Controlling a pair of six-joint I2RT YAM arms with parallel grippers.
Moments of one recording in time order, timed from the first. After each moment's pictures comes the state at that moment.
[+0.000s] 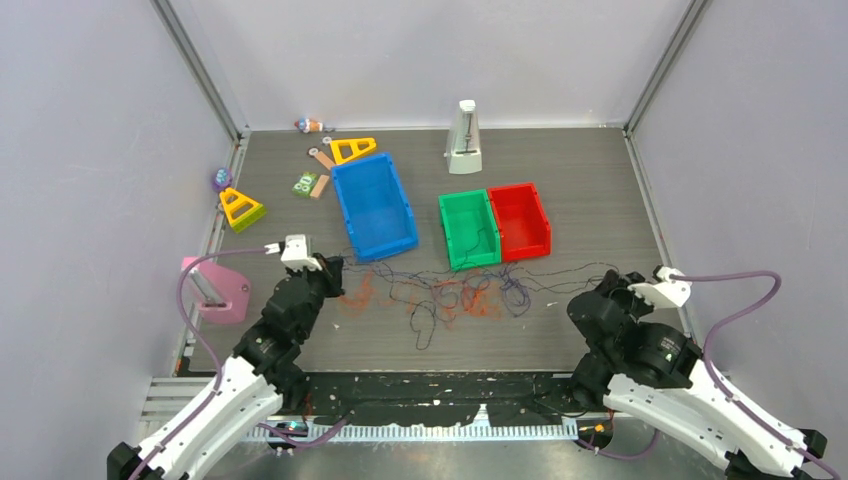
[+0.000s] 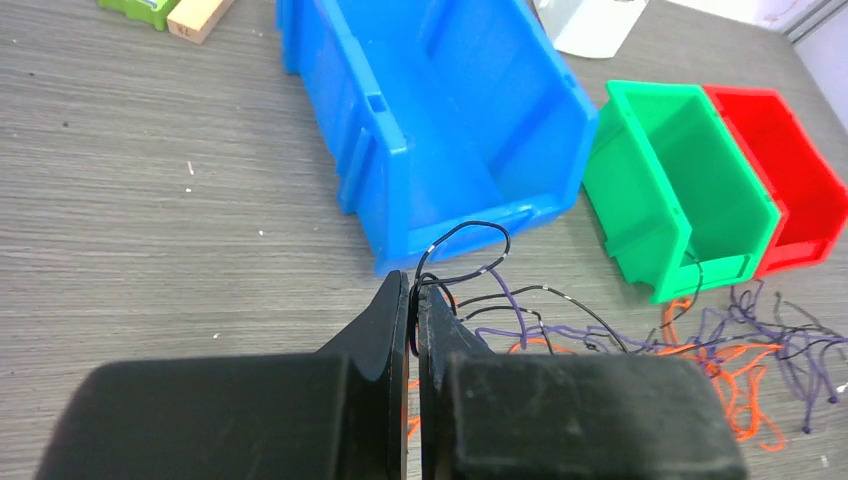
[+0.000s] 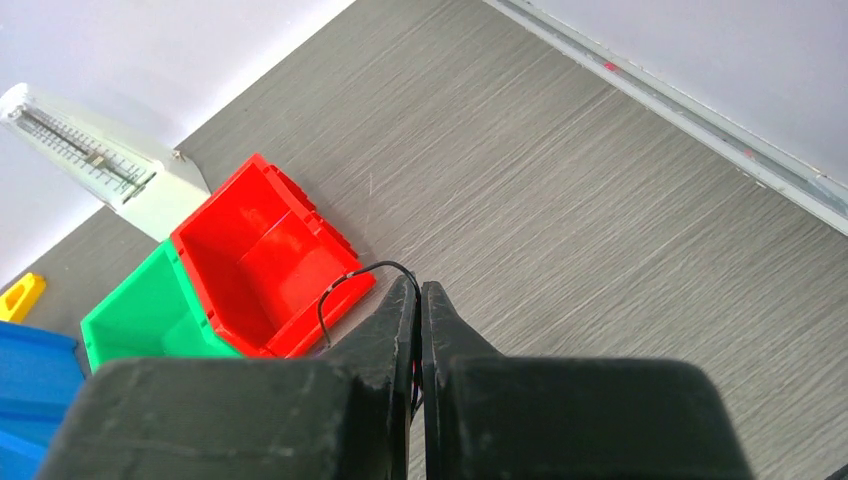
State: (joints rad) left arm -0.59 0.49 0.27 0.00 -0.40 -0.41; right arm 0.90 0.38 0.66 -1.14 1.29 1.27
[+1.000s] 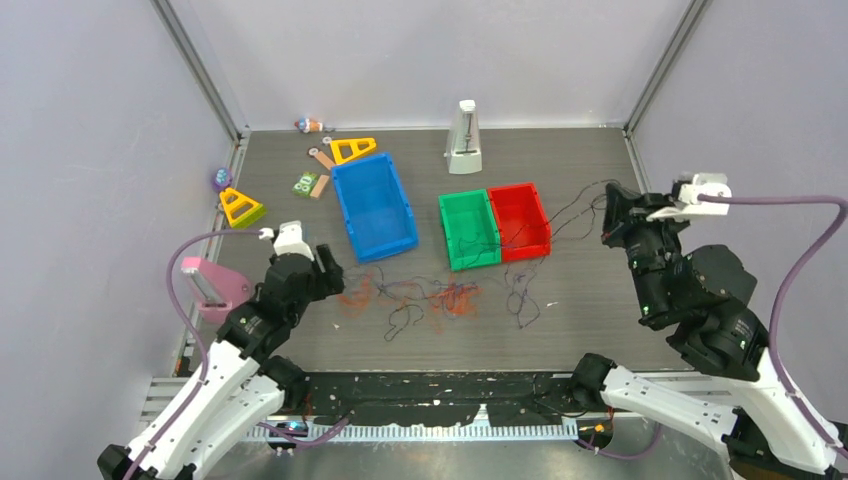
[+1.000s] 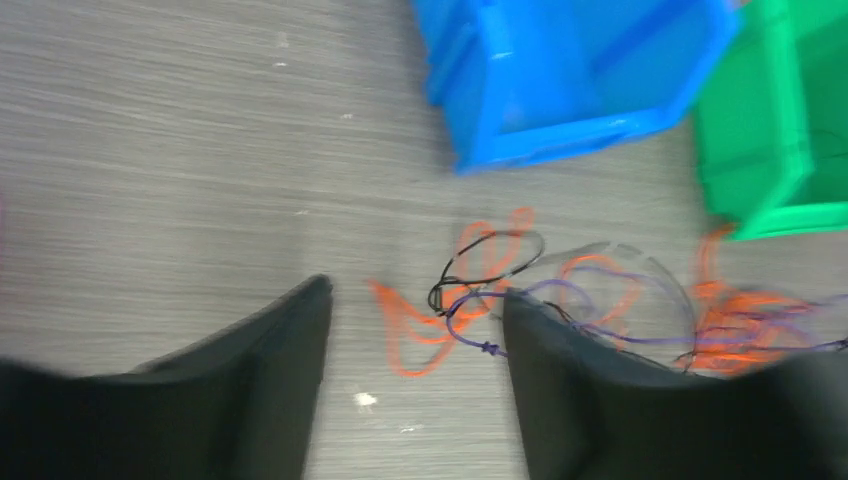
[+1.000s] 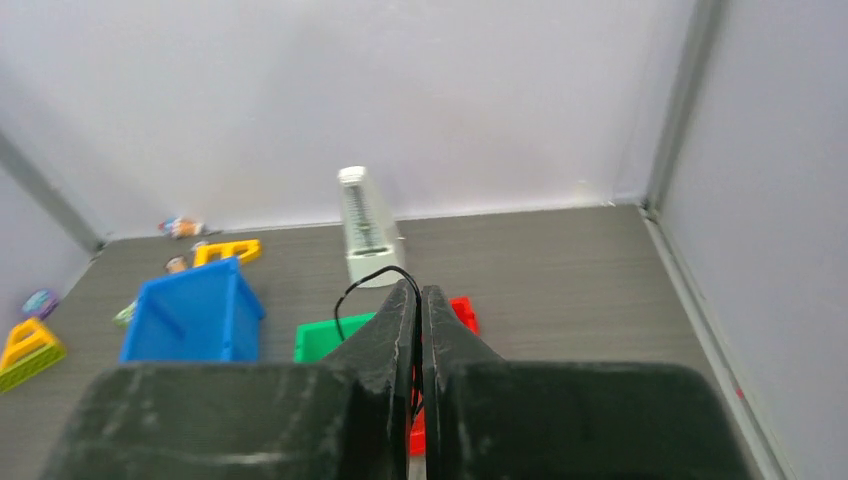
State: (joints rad) left arm -0.52 0.63 0.60 -0.58 -0.43 -0.53; right arm 0.90 0.59 1.18 -0.42 0.93 0.04
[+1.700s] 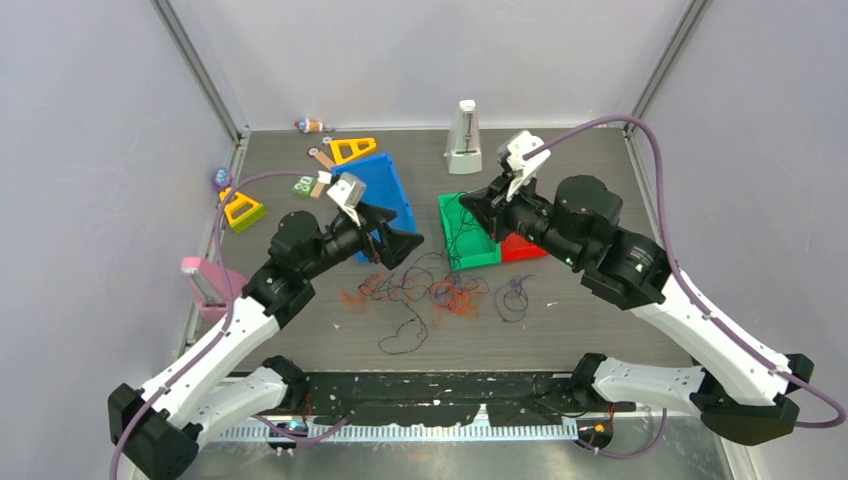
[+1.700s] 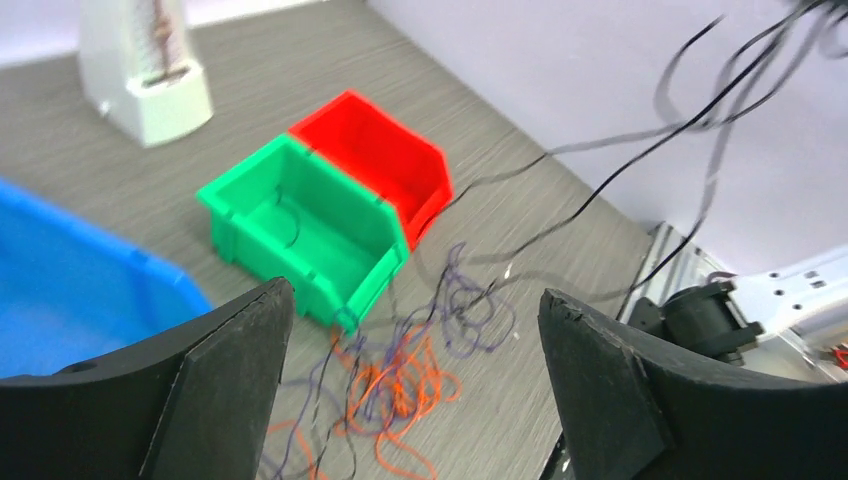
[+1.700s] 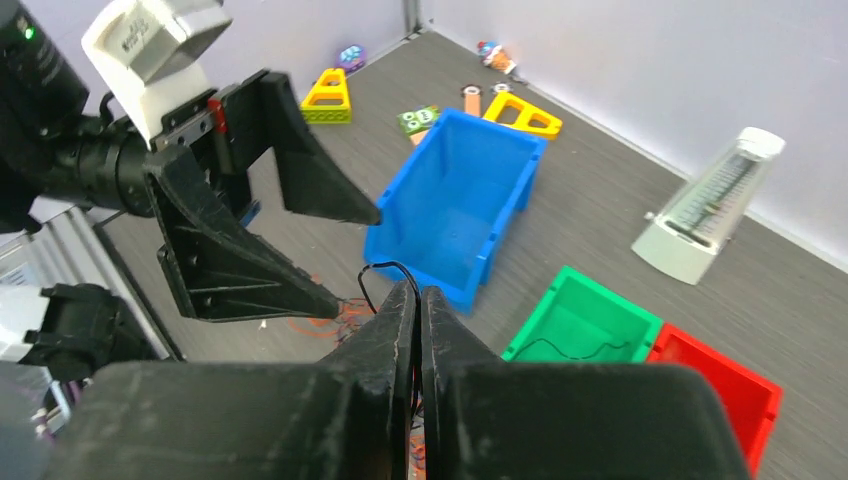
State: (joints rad) left arm -0.59 0.88 0.75 0.07 0.30 -0.34; right arm 0.90 1.02 1.37 -0.45 0.12 0.05
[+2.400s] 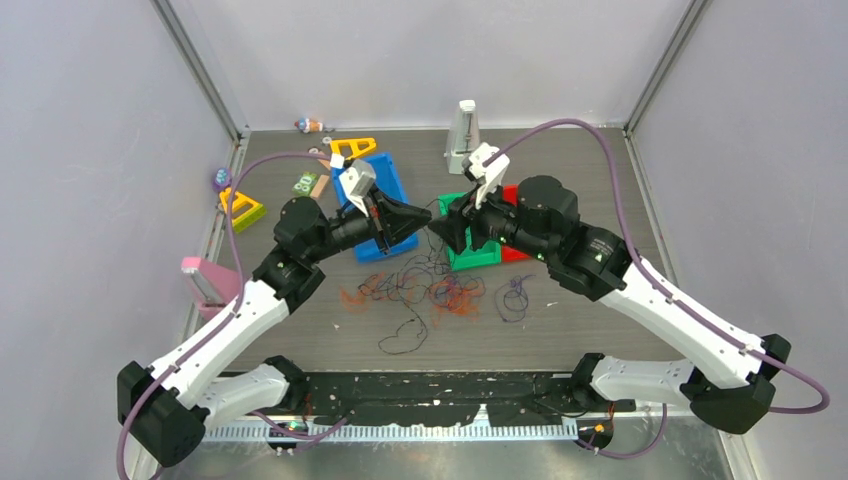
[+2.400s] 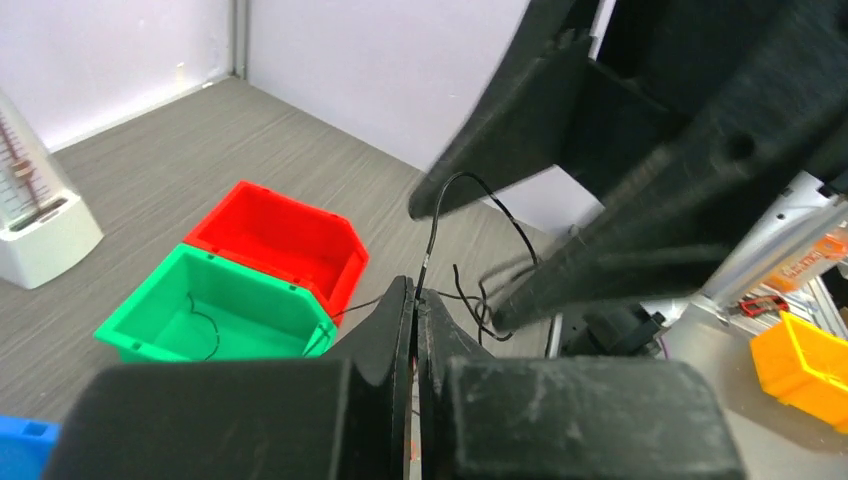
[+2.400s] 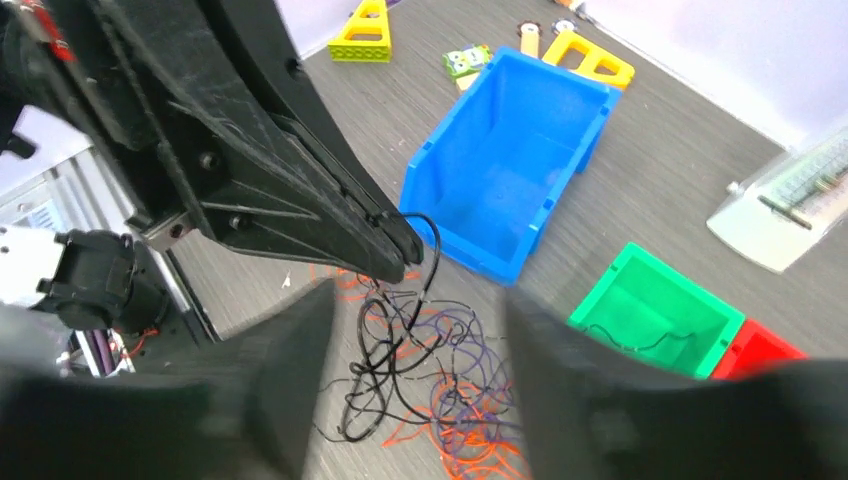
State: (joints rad) left arm -0.61 1.02 0.86 0.31 0.57 -0.36; right arm 0.90 1.12 1.31 -0.40 -0.01 0.07
